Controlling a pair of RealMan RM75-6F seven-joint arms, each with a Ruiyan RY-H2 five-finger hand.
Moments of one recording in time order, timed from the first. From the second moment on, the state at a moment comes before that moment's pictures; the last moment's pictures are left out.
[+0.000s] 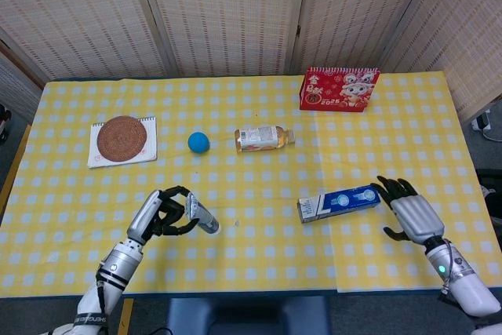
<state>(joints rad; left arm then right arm) -0.44 -1.36 -0.25 -2.07 1.17 1.08 -0.28 0.35 -1.08 0.04 -1.61 -1.43 0.97 -0.05</state>
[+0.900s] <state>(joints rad) -0.44 -1.30 -0.25 -2.06 1.18 1.09 -0.33 0.55 -1.32 0.08 -1.41 -1.22 0.78 -0.19</state>
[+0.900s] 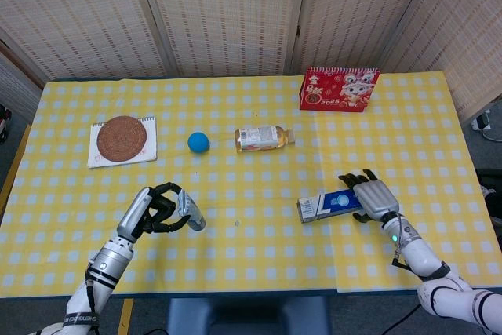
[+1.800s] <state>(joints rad) -0.43 -1.27 -0.23 -2.07 1.20 1.11 -0.37 0.52 -1.46 0.06 -1.31 -1.28 0.93 -0.21</state>
